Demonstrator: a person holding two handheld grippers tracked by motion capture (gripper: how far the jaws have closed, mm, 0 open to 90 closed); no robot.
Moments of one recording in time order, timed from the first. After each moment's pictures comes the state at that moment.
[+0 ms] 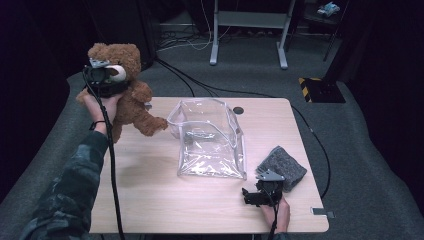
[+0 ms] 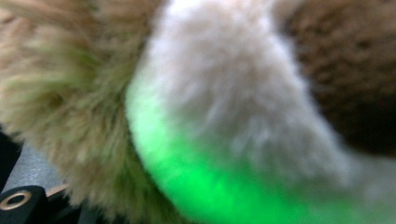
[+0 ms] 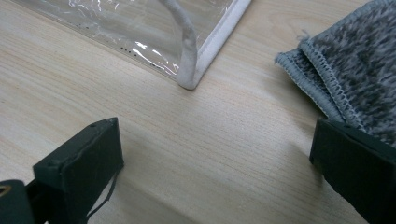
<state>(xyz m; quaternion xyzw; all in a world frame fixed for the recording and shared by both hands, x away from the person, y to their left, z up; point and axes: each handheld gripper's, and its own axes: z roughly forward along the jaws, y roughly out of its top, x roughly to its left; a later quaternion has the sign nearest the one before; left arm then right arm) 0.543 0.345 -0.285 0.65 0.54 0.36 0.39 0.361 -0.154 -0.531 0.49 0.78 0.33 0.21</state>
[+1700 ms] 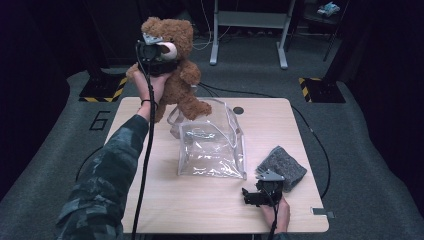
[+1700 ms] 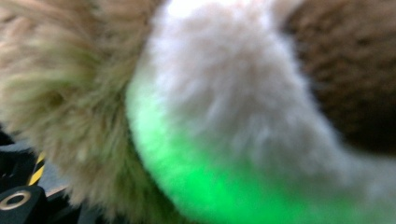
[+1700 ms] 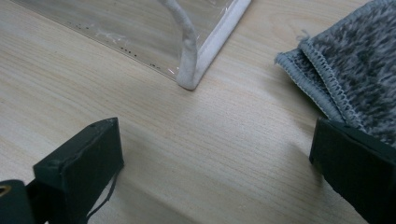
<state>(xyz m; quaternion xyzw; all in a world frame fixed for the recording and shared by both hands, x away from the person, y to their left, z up) 0.574 0.204 -0.236 0.68 0.46 0.34 0.46 0.361 -0.153 -0.530 0.49 0.78 0.33 0.21</state>
